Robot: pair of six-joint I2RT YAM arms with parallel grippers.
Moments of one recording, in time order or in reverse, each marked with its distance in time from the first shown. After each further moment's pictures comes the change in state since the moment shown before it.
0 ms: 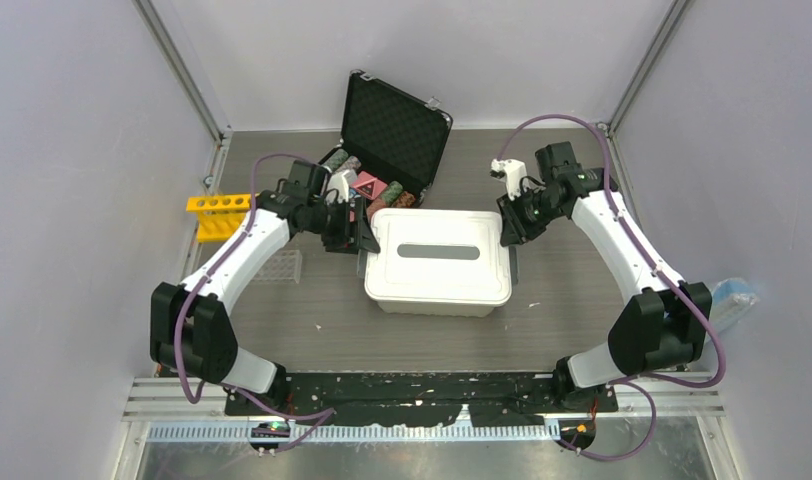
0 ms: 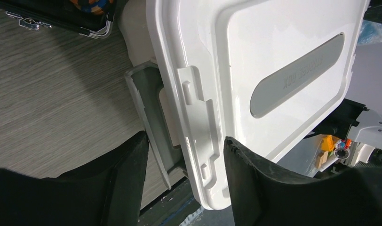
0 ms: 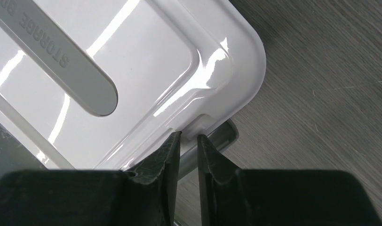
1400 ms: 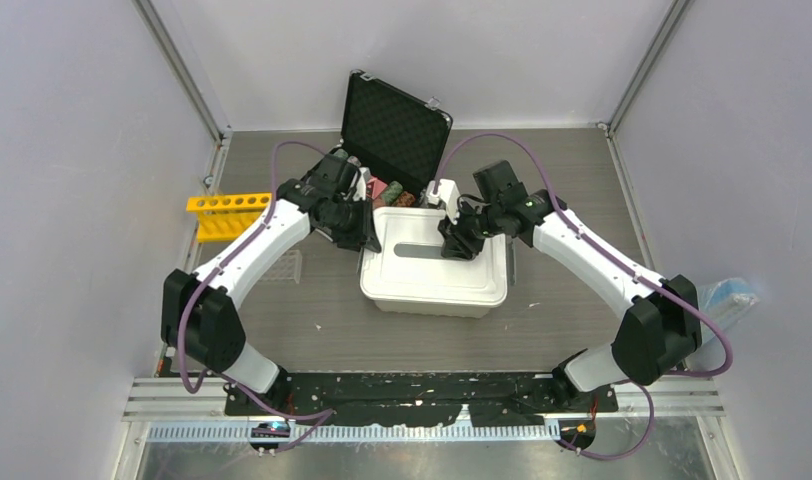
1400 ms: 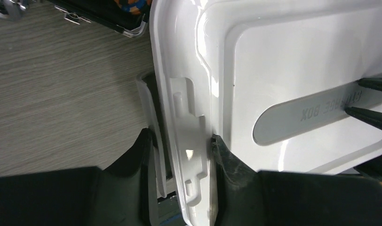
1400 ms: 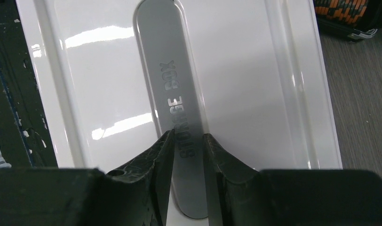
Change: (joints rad) left arm -0.142 0.081 0.134 -0.121 -0.298 -0.087; right arm 0.343 -0.011 -0.098 0.327 -0.071 -0.143
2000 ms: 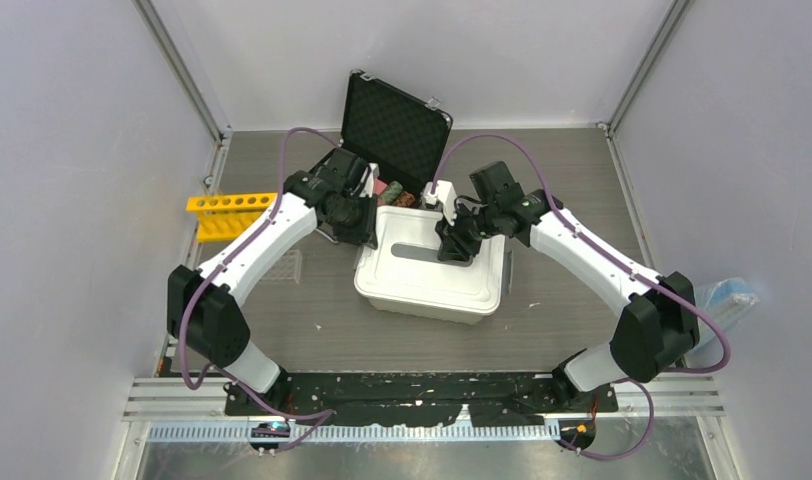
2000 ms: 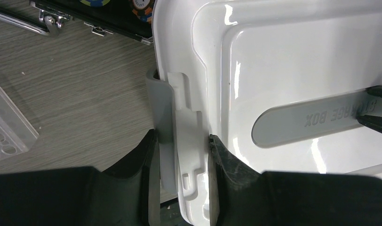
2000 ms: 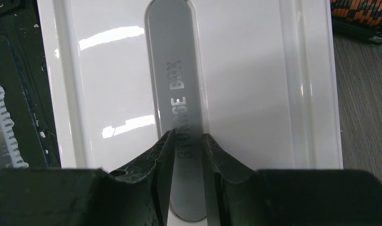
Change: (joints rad) left arm -0.060 0.035 0.113 -0.099 -0.146 0.080; right arm 0.012 0.016 0.002 -0.002 -0.040 0.034
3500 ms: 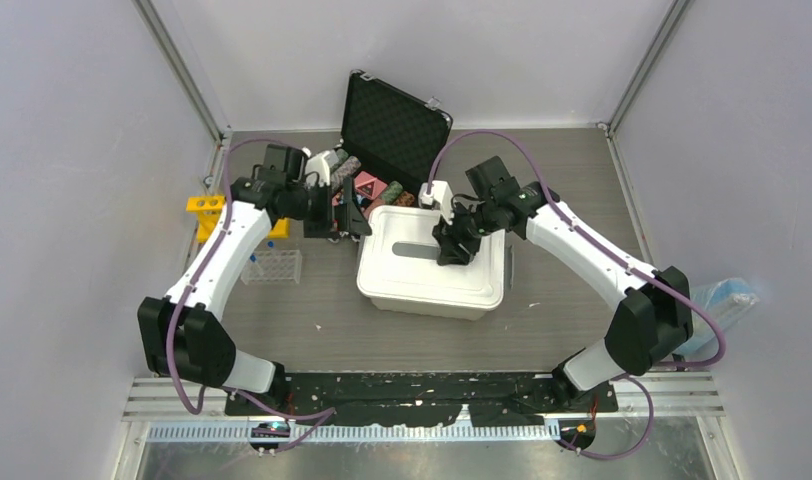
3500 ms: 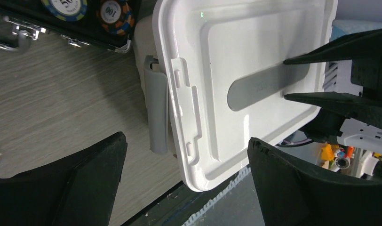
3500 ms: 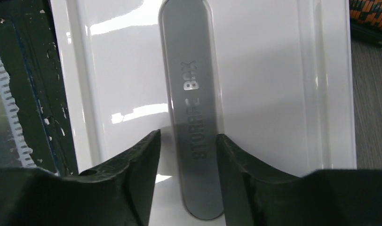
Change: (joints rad) left arm 0.289 -0.150 -0.090 0.078 0.429 0.080; right arm 0.000 0.035 0.063 -0.079 -0.010 -0.054
